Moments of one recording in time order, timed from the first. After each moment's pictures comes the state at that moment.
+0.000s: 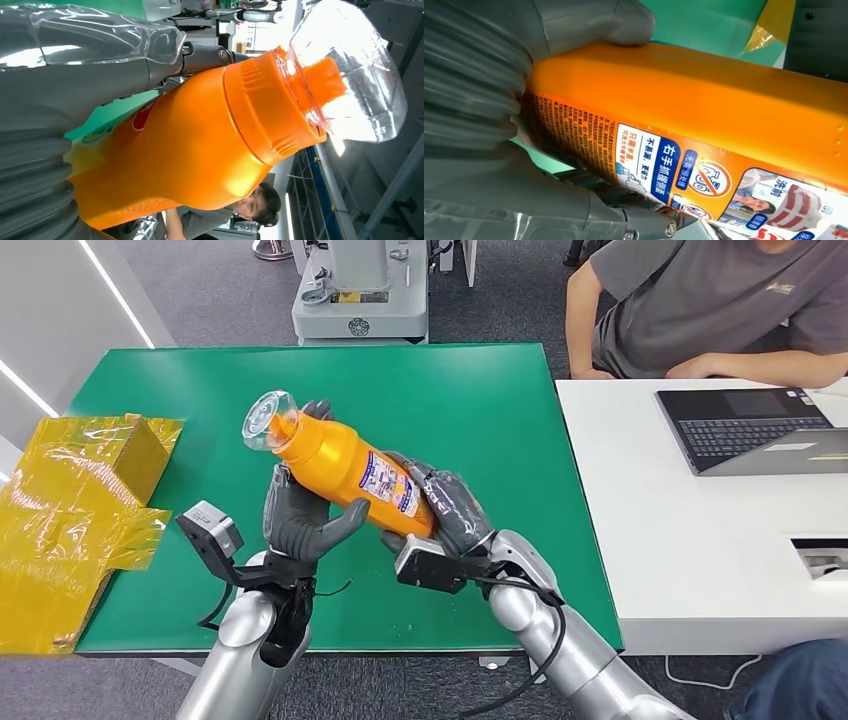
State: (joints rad) left arm -0.32 -0.16 -0.53 -1.34 0.15 0.03 -0.38; right arm -0.51 0.03 0.67 -1.17 0.52 -0.06 -0.58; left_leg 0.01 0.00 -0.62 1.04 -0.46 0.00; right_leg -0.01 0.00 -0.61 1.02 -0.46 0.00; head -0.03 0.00
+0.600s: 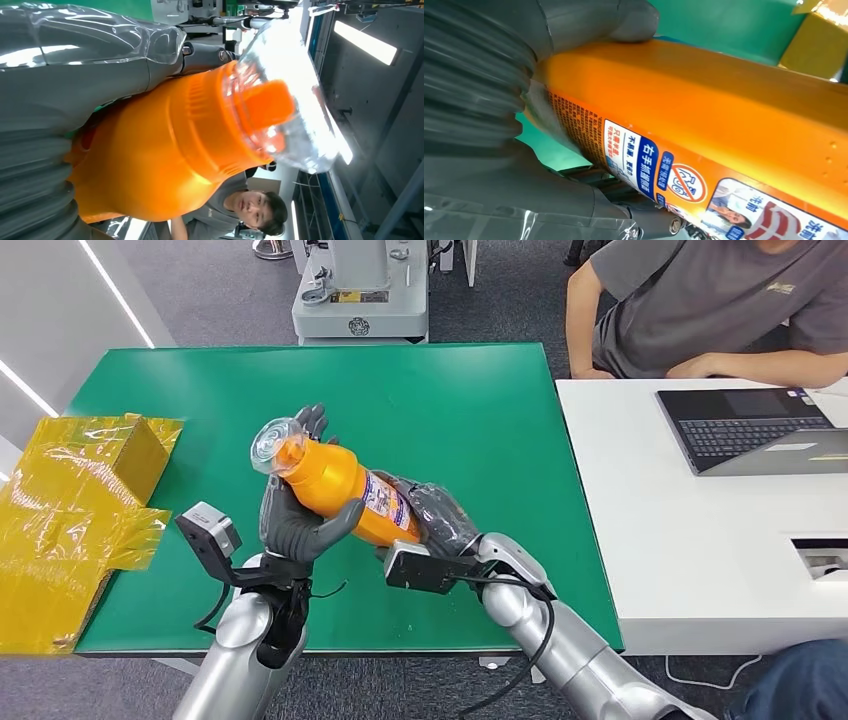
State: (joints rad) left arm -0.32 -0.14 -0.53 -1.34 0.15 0.05 -0.38; right arm -0.56 0.04 0.72 -1.06 0.50 0.02 -0.58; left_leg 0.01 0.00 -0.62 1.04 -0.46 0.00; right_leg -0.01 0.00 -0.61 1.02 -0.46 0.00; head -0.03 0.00
